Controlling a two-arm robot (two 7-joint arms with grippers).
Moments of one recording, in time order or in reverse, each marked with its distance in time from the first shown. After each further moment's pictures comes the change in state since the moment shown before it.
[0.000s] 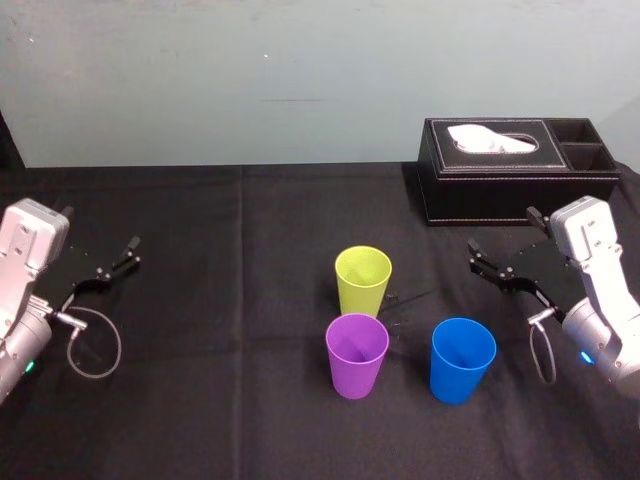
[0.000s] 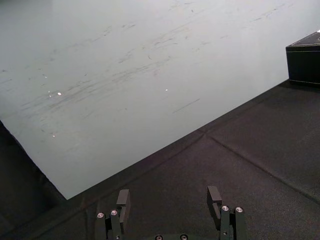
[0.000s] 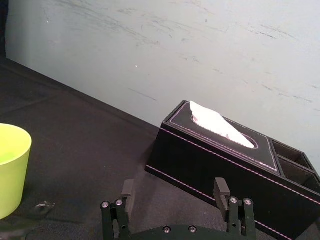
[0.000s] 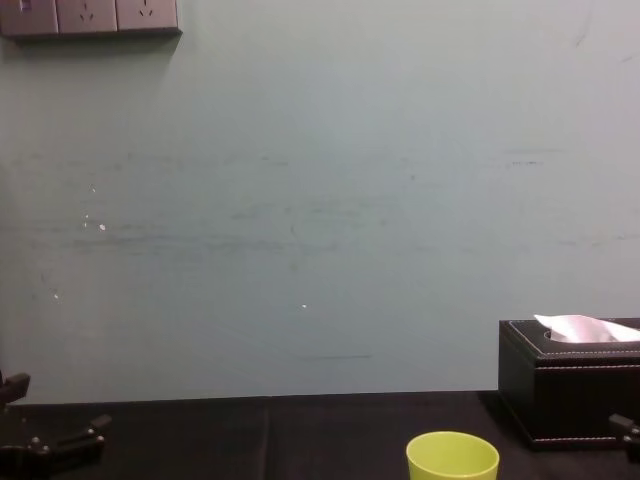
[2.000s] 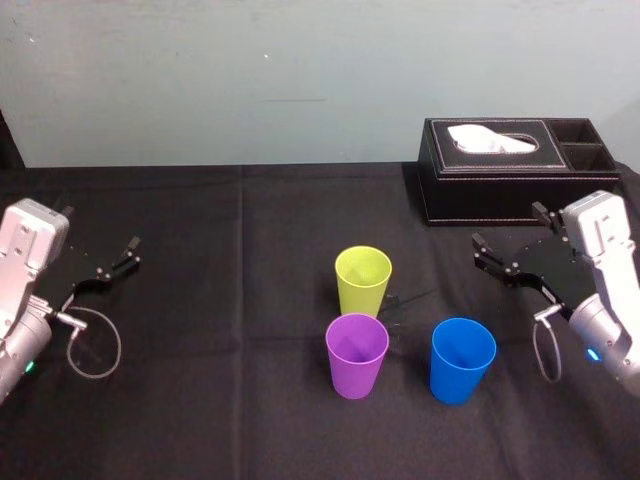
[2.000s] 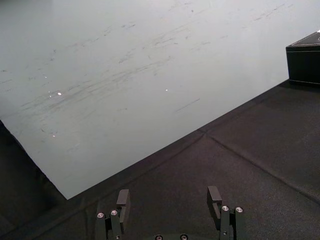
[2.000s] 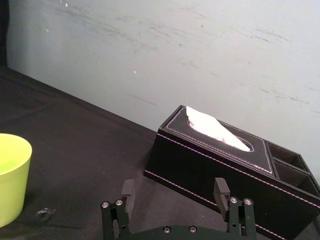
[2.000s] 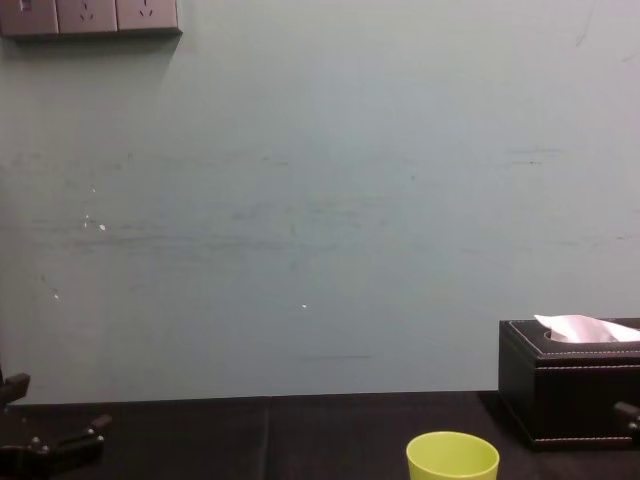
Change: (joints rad) left arm 0.000 0.000 0.000 0.000 0.000 0.000 0.000; right arm -0.022 -0.001 0.036 -0.026 0.013 0.000 0.017
